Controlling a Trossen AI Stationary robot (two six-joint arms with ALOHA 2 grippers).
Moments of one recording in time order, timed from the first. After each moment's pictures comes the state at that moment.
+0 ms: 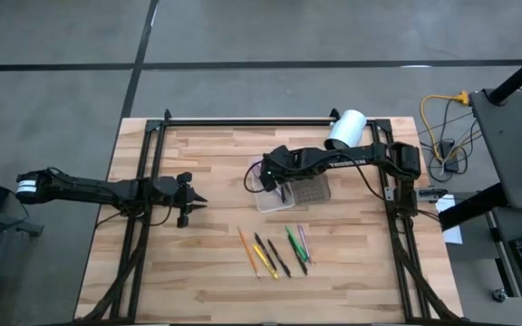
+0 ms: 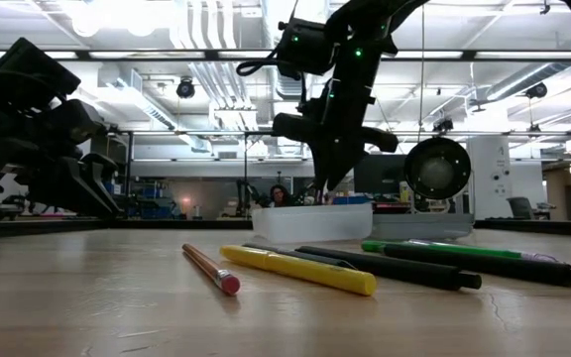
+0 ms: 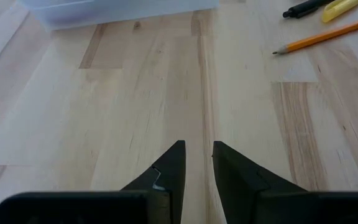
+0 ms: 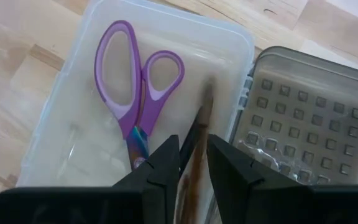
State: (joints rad) left arm 0.11 0.63 0.01 0.03 0.02 0.08; right arm -0.13 1.94 1.44 -0.75 0.36 0.90
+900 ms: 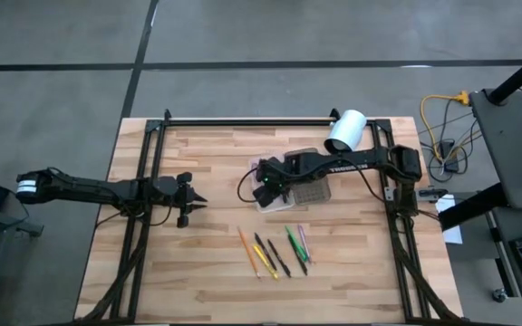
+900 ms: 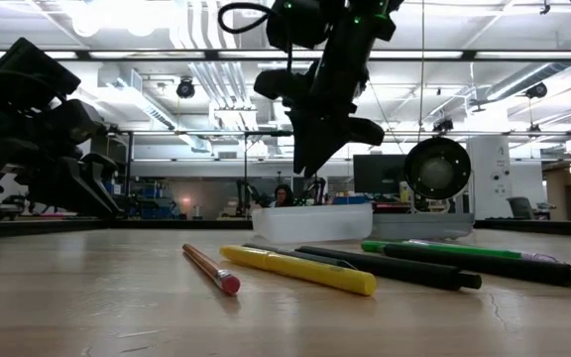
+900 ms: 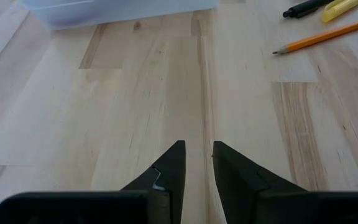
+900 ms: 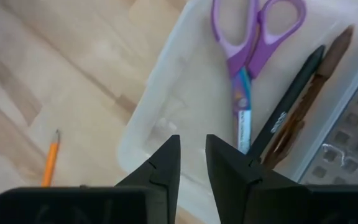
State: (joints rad) left arm 0.11 0.63 0.01 0.03 0.02 0.08; right arm -0.06 1.94 1.52 -0.75 0.09 0.86
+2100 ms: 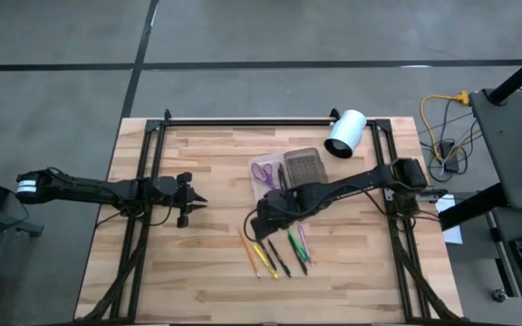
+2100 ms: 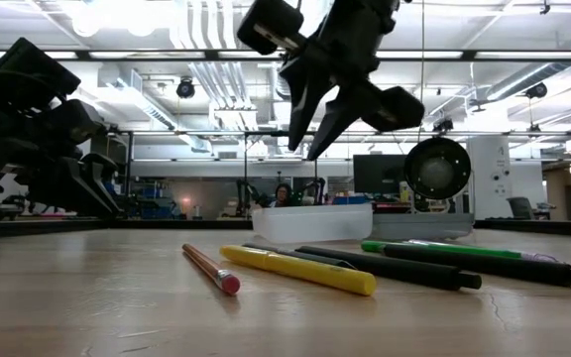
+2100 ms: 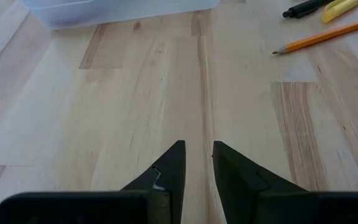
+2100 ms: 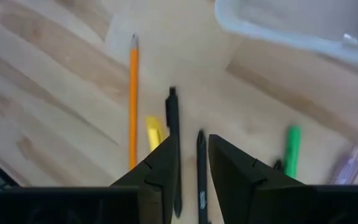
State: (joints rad) left arm 0.11 0.63 0.01 0.03 0.02 0.08; right arm 0.18 1.94 1.52 -0.72 0.00 1.33
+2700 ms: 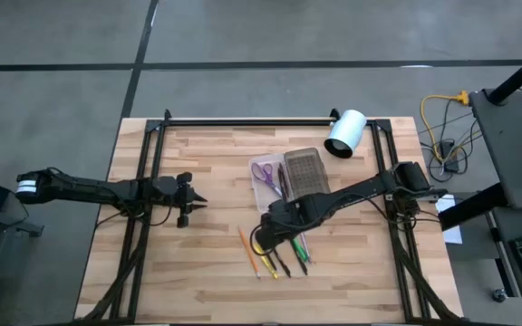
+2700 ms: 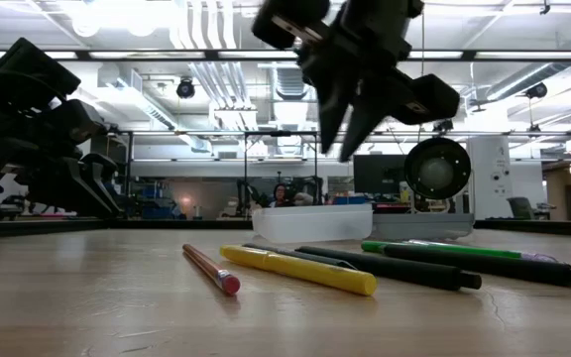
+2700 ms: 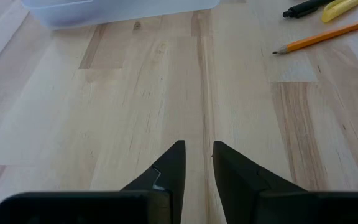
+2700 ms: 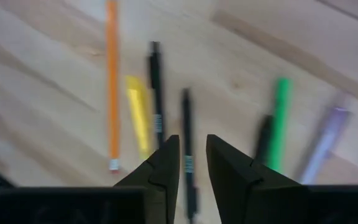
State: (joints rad) left arm 0.11 0.63 0.01 0.03 0.02 0.08; right arm 0.25 1.94 1.51 -0.80 0.00 1.39
